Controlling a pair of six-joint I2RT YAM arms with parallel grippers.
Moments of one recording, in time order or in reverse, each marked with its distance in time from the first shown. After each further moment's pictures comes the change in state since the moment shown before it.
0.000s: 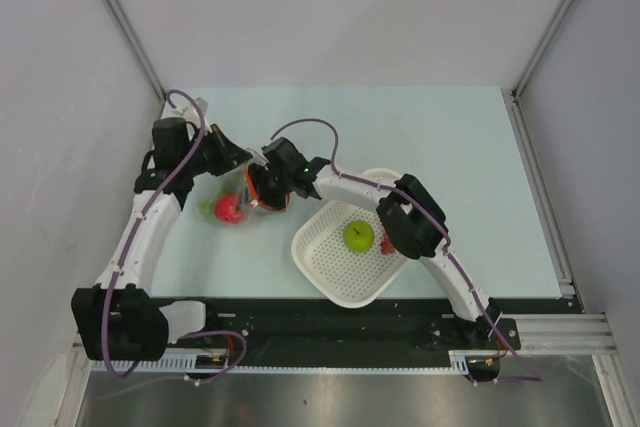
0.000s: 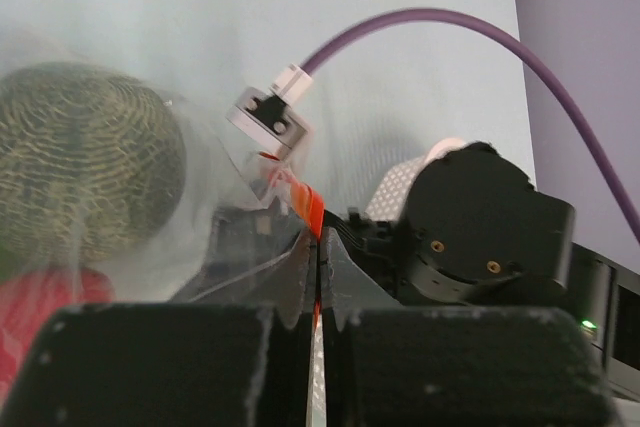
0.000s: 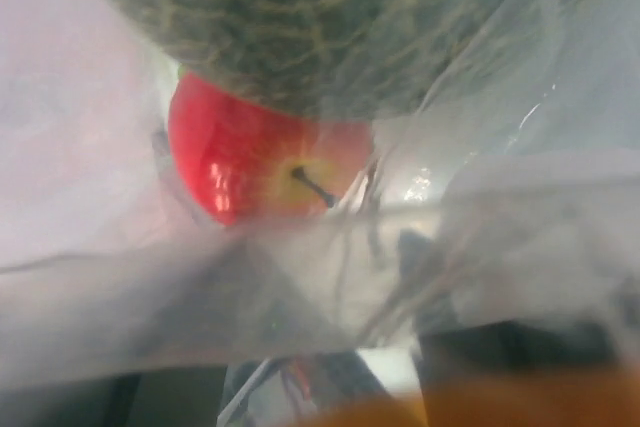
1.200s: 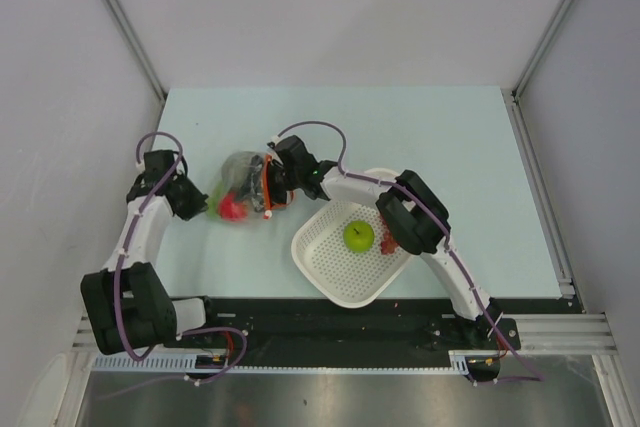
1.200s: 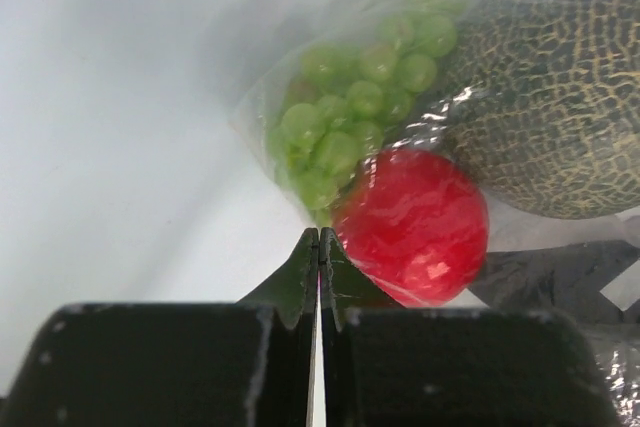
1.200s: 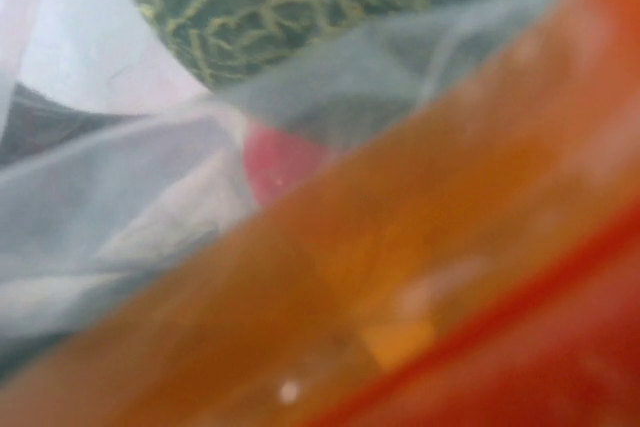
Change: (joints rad) left arm 0.199 0.055 -0.163 -0.281 -0.468 -0.063; right arm -0.048 -0.001 -0.153 0.326 -0.134 0.111
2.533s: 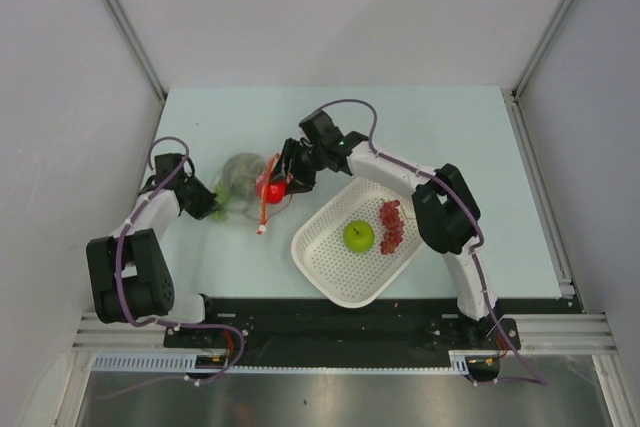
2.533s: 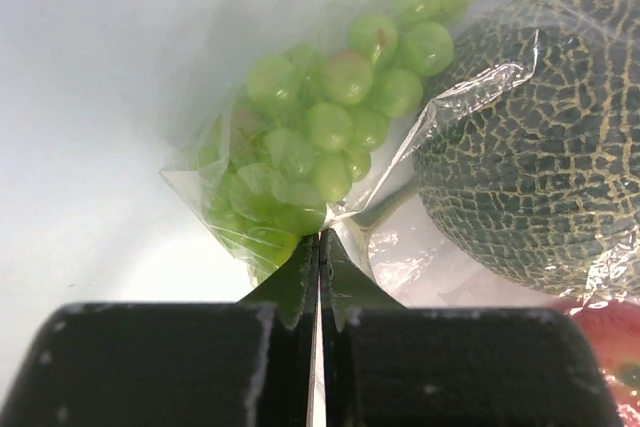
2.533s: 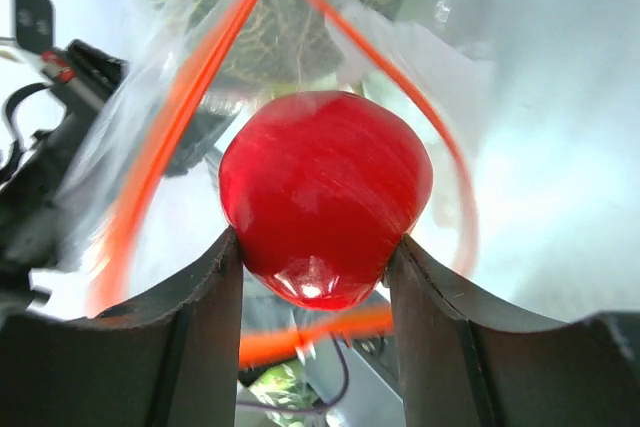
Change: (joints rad) left arm -0.003 0.166 -0.064 0.209 0.128 -0.095; right arm -0.094 -0.163 0.005 -0.372 0.050 -0.034
